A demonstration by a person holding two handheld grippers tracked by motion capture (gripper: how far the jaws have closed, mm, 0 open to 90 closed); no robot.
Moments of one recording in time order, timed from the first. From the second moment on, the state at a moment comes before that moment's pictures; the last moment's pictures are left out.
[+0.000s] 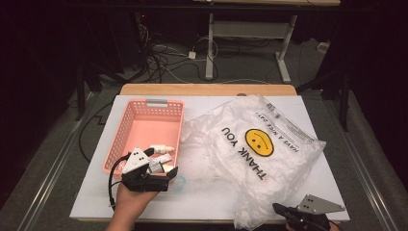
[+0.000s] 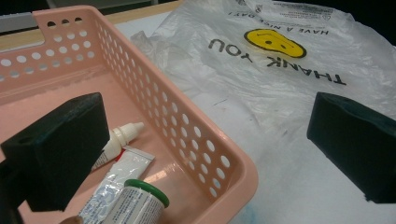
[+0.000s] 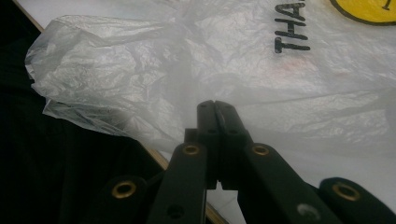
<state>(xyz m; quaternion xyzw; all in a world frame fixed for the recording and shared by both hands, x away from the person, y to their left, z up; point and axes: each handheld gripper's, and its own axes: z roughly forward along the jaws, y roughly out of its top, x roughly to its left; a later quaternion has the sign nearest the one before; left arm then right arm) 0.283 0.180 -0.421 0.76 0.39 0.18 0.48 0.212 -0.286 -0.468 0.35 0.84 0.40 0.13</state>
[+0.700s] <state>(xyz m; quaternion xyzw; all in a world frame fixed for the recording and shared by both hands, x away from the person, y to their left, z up) 0.284 0.175 -0.421 0.77 0.37 0.17 0.48 0.383 -0.400 -0.440 0.50 0.72 0.40 0.27</state>
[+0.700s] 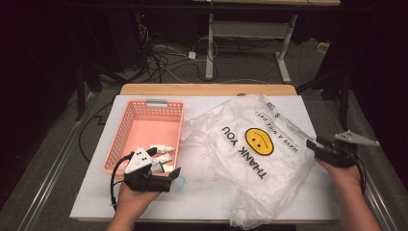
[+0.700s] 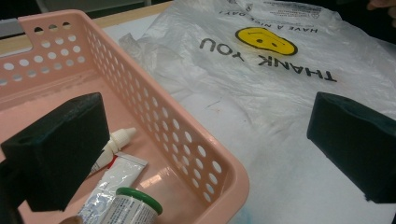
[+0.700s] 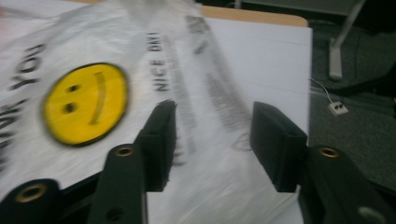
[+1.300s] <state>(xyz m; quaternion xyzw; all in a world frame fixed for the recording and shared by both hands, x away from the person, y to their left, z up) 0.292 0.174 -0.411 0.77 0.37 0.17 0.49 0.419 -0.408 -0.475 0.49 0.77 0.32 0.23</state>
